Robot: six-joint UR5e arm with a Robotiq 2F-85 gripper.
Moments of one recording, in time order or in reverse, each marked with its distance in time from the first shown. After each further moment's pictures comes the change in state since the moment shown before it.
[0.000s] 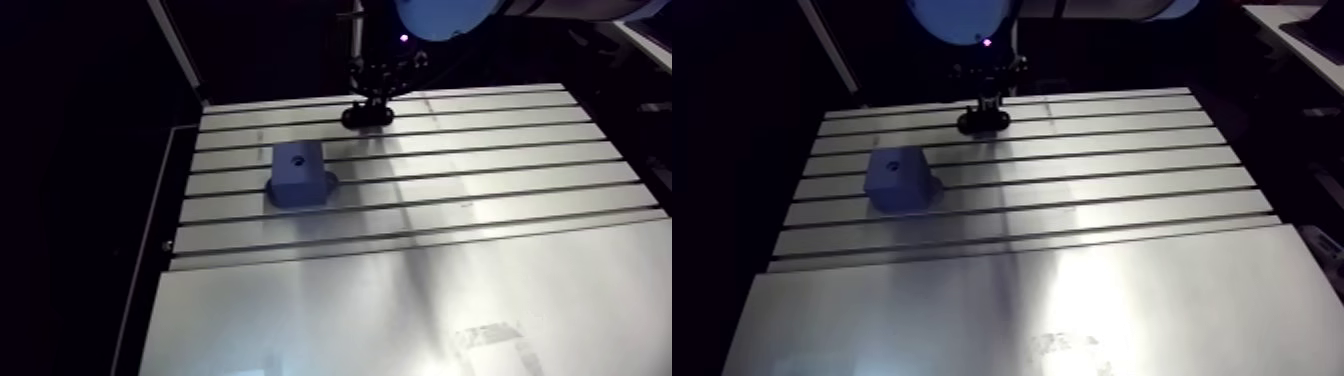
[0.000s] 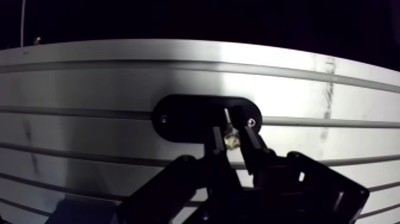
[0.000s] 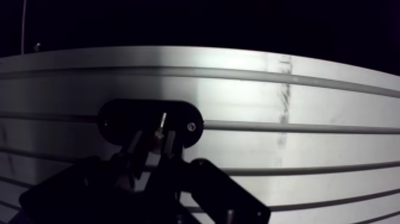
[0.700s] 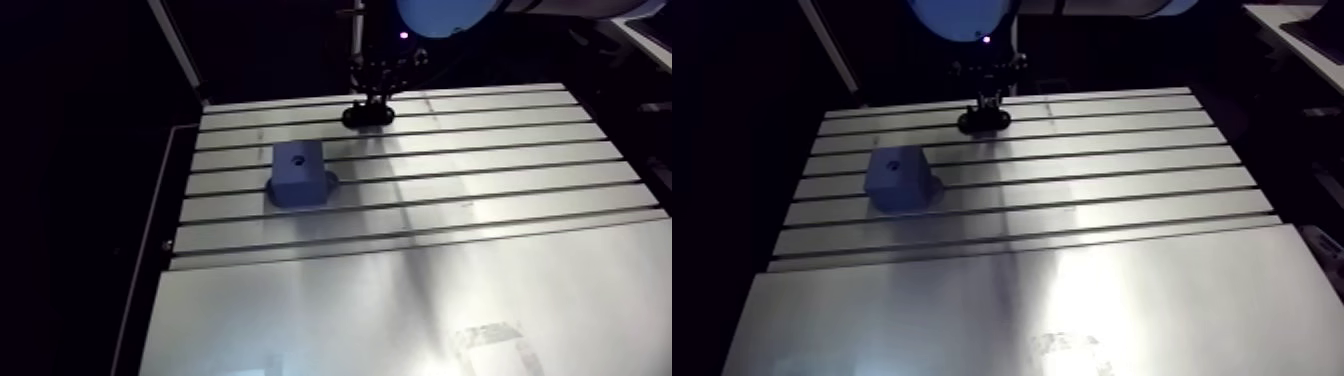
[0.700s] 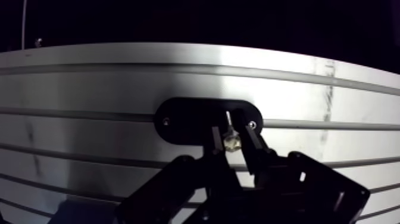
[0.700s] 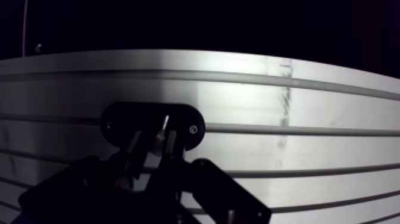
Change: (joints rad) arm 0.001 0.001 -0.006 0.000 0.004 0.000
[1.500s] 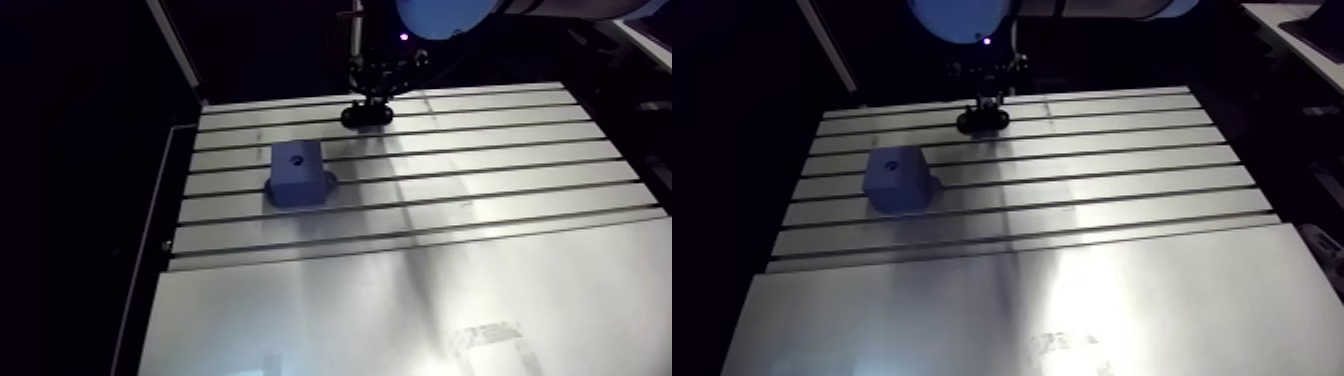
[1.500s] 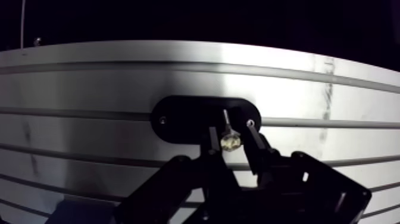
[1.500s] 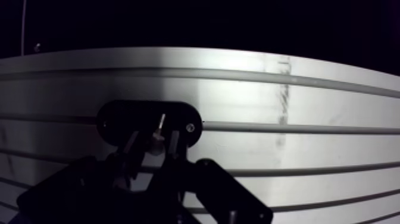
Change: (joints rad) arm -0.004 0.001 0.004 0.000 -0.003 0.000
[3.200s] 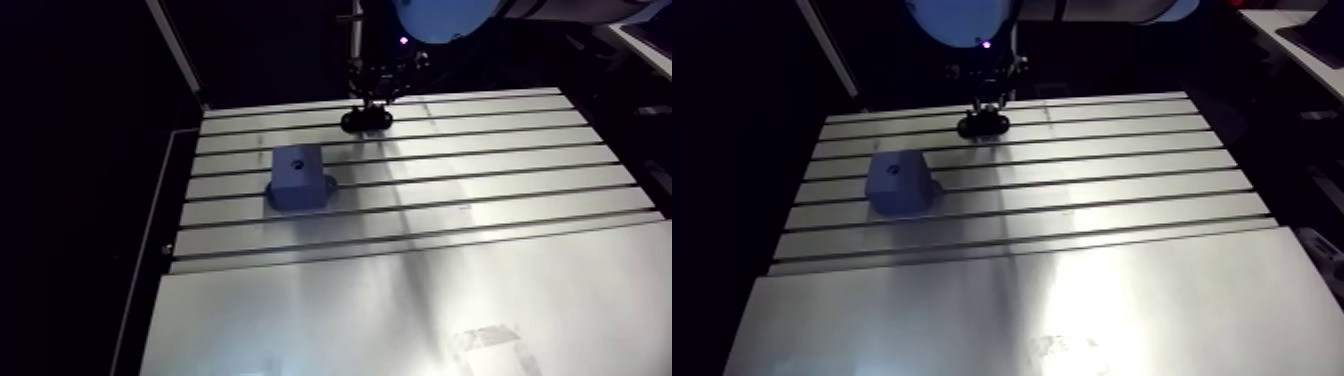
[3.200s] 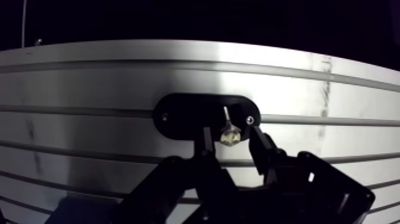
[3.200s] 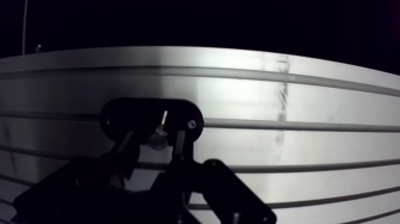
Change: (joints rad) arm 0.000 -0.015 0.008 0.000 0.002 0.002
